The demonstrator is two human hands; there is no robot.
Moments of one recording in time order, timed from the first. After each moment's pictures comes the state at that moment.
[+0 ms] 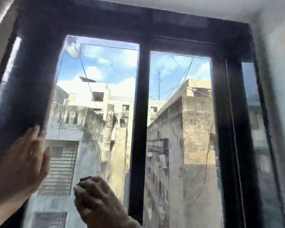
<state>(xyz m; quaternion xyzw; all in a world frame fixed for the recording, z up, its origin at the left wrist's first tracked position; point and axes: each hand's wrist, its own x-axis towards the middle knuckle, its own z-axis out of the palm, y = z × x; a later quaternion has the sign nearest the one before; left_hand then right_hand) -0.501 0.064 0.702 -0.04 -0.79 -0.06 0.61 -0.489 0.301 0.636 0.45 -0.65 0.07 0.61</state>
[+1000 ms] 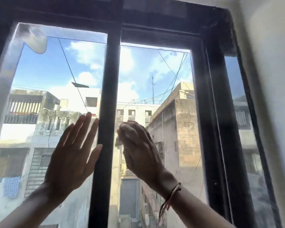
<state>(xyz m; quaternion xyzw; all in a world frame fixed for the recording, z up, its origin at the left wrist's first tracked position) -0.521 0.272 0.752 -0.18 -0.69 0.01 0.70 -0.509 0.487 0.776 0.31 -0.64 0.01 0.70</state>
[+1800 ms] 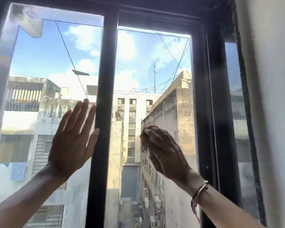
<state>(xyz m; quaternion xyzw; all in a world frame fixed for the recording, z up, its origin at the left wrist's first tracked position) -0.515 0.281 0.747 -0.17 -0.70 0.00 0.70 -0.505 0.581 0.726 0.30 -0.67 -0.07 0.67</state>
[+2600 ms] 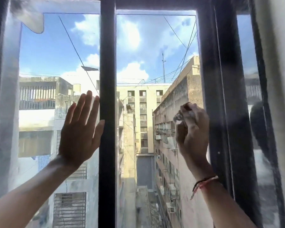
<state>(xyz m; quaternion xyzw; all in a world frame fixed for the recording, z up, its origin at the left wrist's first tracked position) -0.519 0.284 0.741 -0.17 -0.69 -0.01 0.70 -0.504 0.598 0.721 0.10 -0.62 0.19 0.75</state>
